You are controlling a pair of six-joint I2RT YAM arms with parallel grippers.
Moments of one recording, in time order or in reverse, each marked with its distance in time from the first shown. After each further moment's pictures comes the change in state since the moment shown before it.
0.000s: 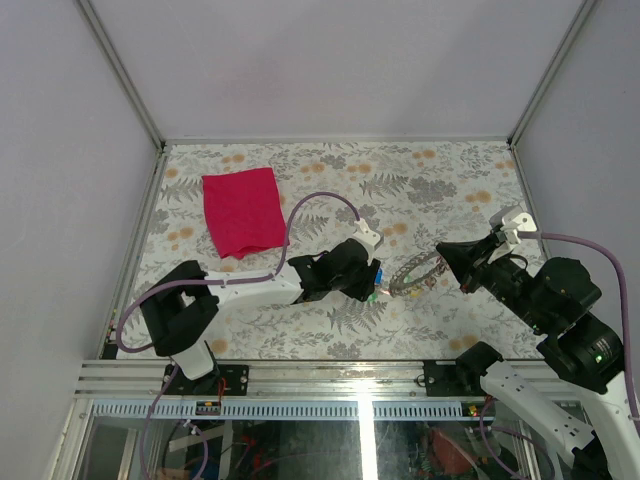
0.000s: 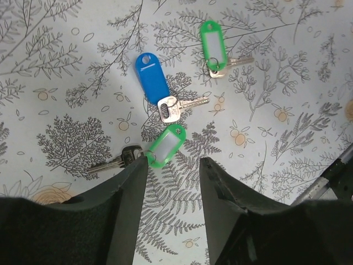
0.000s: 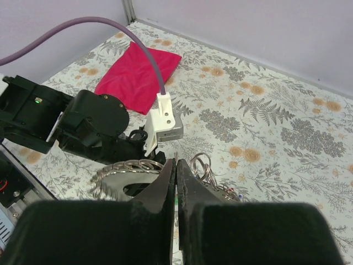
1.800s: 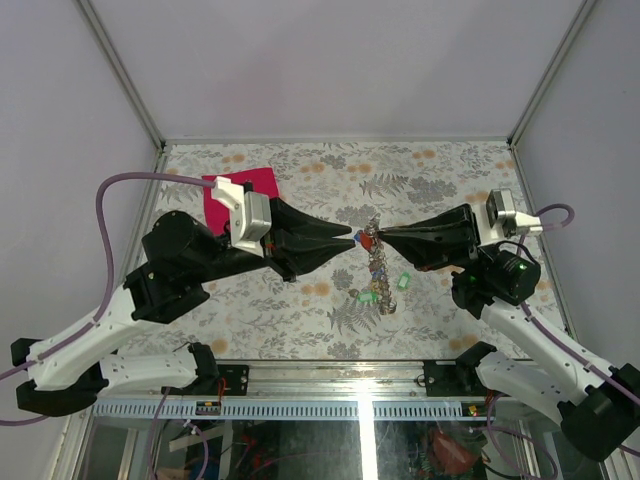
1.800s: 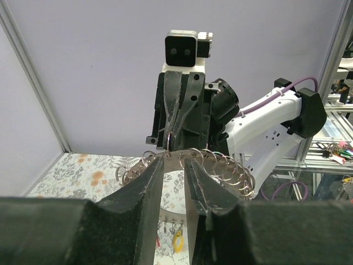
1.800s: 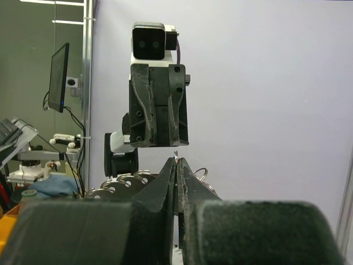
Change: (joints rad) left arm -0.060 -0.686 0.315 0.042 0.375 0.400; right arm -0.001 0.420 -0.371 2.000 -0.634 0.743
